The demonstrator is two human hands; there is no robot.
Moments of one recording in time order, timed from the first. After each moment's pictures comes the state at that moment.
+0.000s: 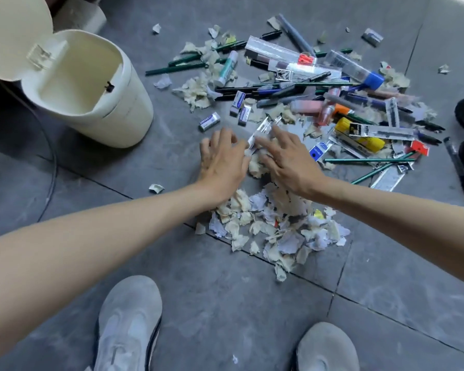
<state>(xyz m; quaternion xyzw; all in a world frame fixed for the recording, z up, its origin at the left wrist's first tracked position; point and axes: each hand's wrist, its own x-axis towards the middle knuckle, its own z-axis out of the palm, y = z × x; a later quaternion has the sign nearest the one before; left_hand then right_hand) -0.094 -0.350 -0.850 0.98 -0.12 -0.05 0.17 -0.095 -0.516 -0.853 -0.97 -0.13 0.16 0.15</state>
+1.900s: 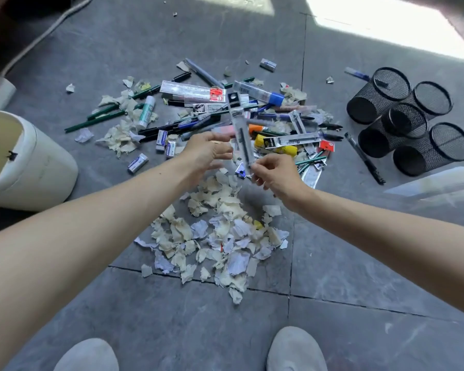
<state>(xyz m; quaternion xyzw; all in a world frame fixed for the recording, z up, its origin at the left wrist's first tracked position) -0.036 -0.447 -0.808 0.72 0.05 -0.35 0.60 -0.126 -0.594 -0.810 -0.78 0.25 0.09 0.57</state>
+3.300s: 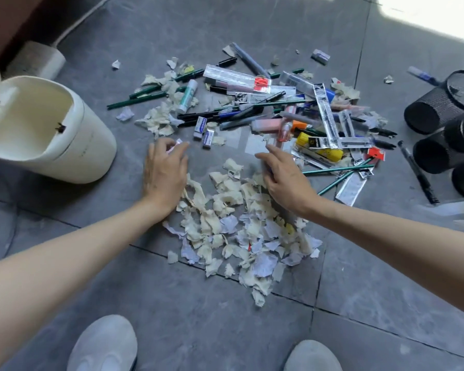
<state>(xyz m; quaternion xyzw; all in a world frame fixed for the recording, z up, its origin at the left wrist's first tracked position) -0.061 -0.324 -0.863 0.98 -0.07 0.03 0.21 -0.109 -0.562 -0.848 -0.95 -0.02 0.12 0.28</state>
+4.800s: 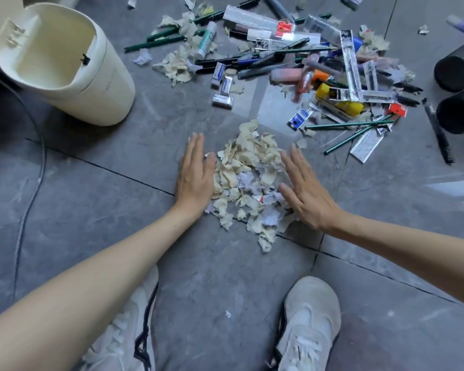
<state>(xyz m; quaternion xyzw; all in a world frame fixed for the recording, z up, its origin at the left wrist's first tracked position) -0.171 -0.329 -0.876 0.90 0.02 -0.10 0.42 -0.223 -0.569 -0.872 -0.94 -0.09 0.17 0.29</state>
